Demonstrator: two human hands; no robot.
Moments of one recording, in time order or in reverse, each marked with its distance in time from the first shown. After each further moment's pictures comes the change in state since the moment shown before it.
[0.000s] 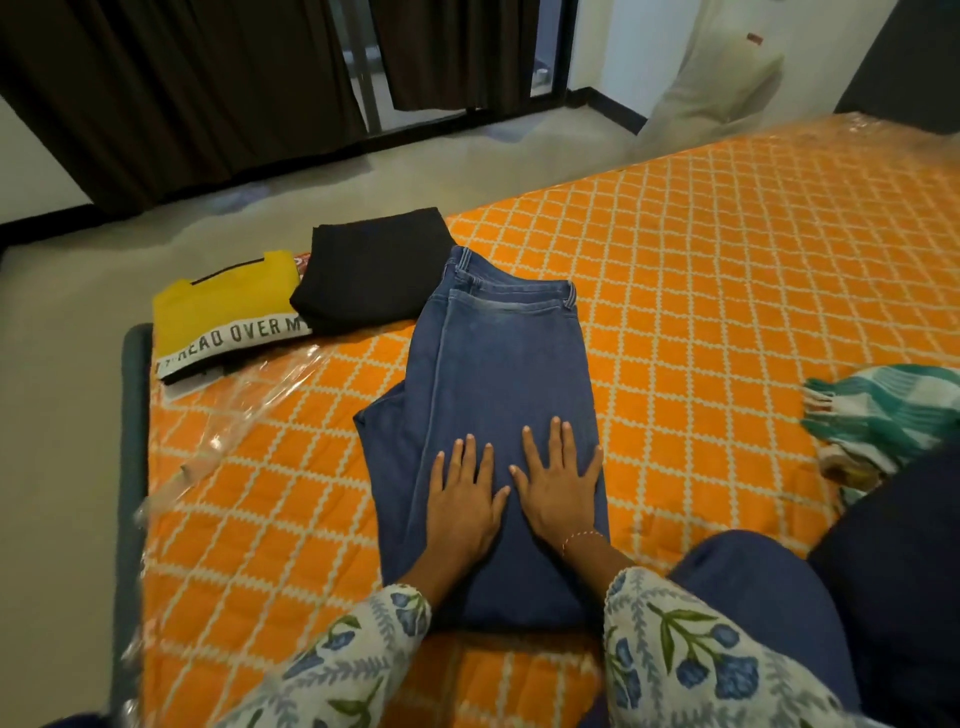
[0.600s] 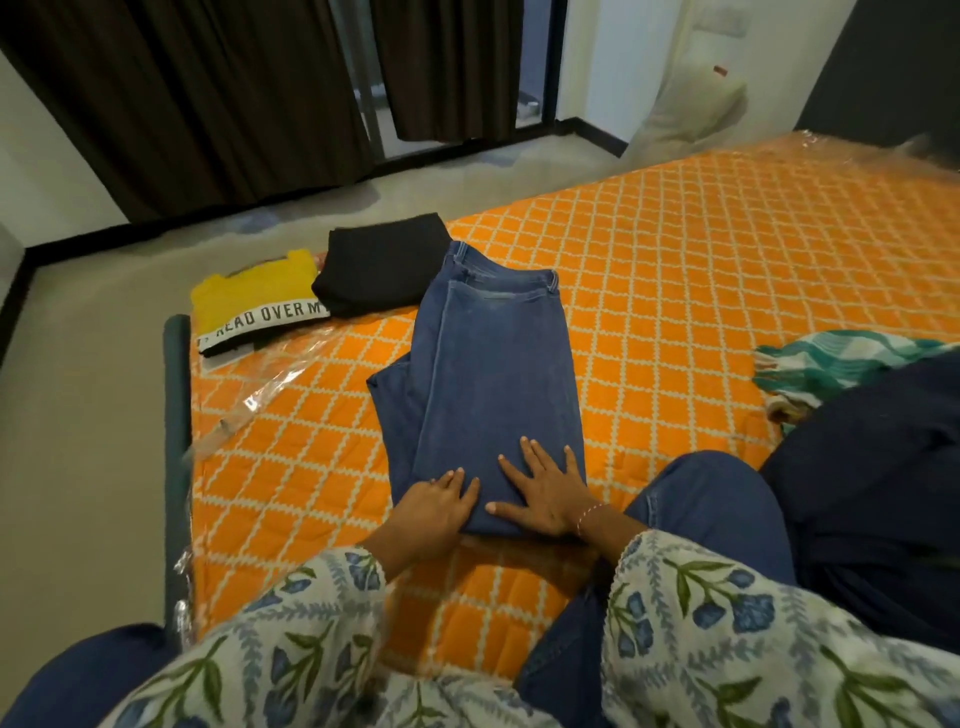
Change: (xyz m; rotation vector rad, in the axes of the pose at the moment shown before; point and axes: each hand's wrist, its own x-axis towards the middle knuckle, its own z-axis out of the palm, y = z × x) left_hand -0.097 -0.018 -0.013 0.408 -0.146 0.332; right_hand -0.094 0.012 -0.030 -0.077 -0.350 -0.297
